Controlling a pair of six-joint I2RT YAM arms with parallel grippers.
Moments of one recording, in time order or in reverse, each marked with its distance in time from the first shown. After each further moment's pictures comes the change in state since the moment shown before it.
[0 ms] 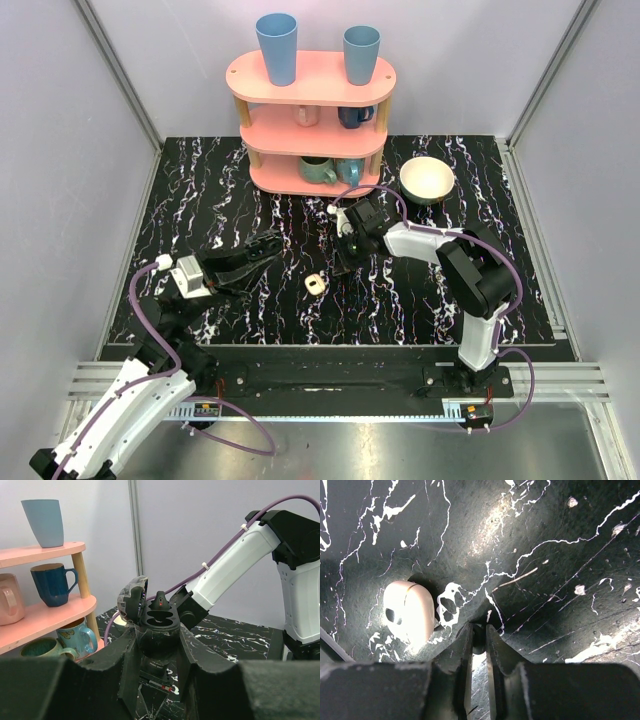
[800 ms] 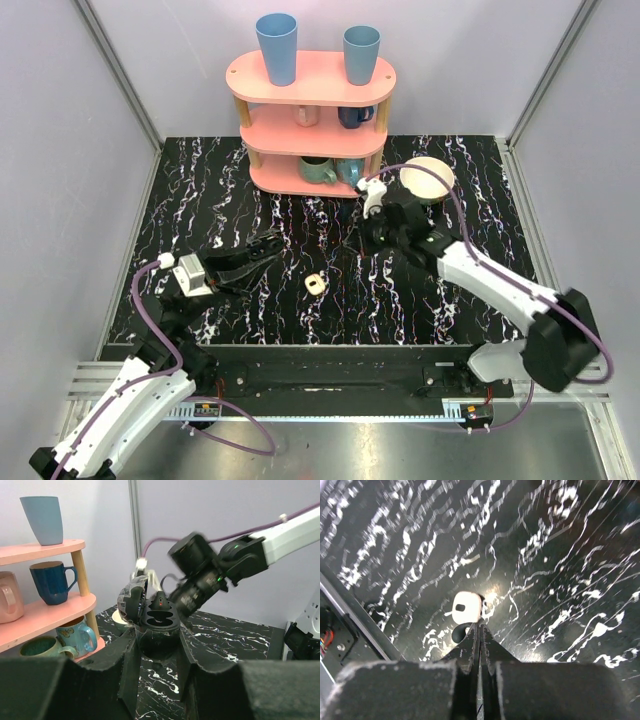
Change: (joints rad) left arm 0.000 0.013 0.000 0.002 0.001 0.000; right arm 0.000 -0.483 -0.142 0.043 0.093 0.031
